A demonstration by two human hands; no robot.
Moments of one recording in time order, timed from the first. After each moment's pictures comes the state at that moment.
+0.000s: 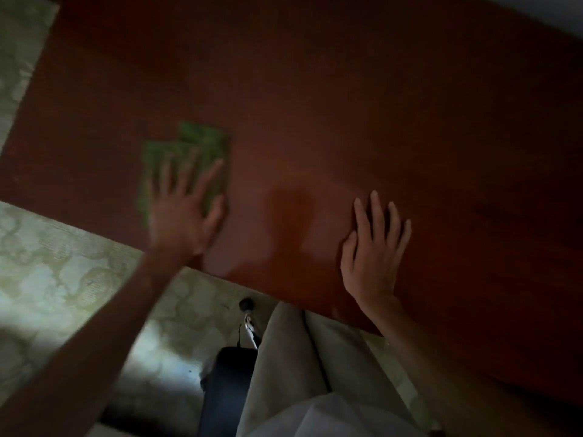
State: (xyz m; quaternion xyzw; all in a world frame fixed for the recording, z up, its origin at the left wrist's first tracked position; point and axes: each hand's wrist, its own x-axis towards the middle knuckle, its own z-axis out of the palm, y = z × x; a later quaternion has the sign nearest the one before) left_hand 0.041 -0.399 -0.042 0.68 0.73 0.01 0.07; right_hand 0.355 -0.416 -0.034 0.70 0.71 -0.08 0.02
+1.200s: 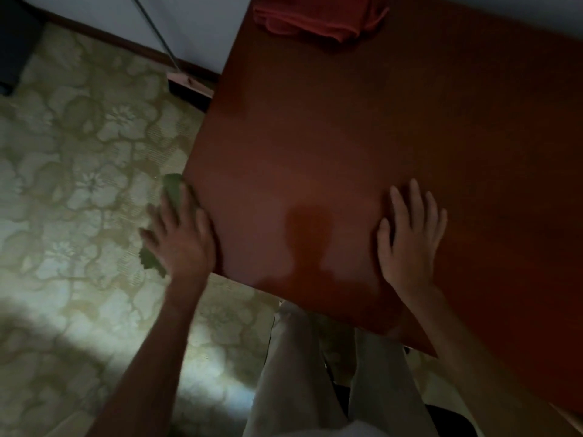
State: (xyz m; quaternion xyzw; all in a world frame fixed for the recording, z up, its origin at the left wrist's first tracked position) left_hand -0.175 -0.394 -0.045 0.45 0.89 0.02 0.10; right_hand 0.167 -0.344 -0.032 0.70 0.70 -0.10 -0.06
